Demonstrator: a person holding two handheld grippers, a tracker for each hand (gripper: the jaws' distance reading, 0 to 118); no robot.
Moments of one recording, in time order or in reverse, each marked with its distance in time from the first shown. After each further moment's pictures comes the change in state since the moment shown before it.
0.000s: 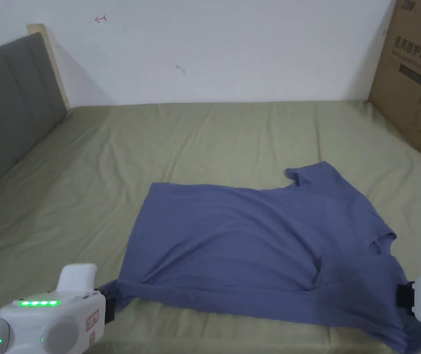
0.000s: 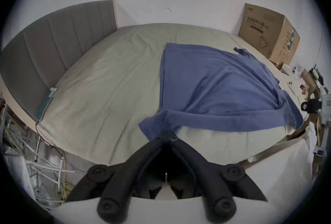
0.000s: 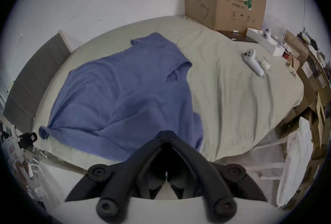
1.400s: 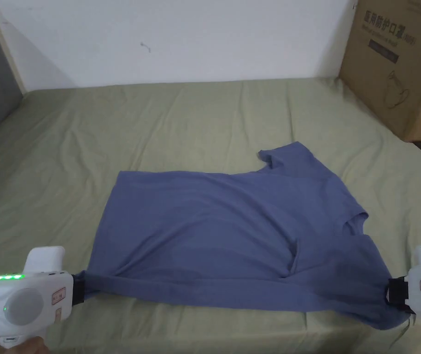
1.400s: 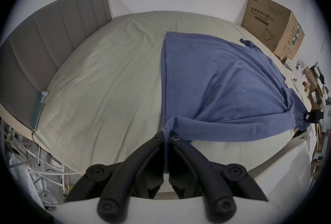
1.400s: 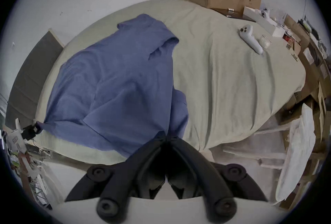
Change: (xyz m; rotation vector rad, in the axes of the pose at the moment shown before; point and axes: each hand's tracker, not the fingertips) left arm 0.010 0.042 -0.020 -0.102 -0.015 -0.026; right arm 0.041 -0.003 -0.011 -0.128 0.000 -0.071
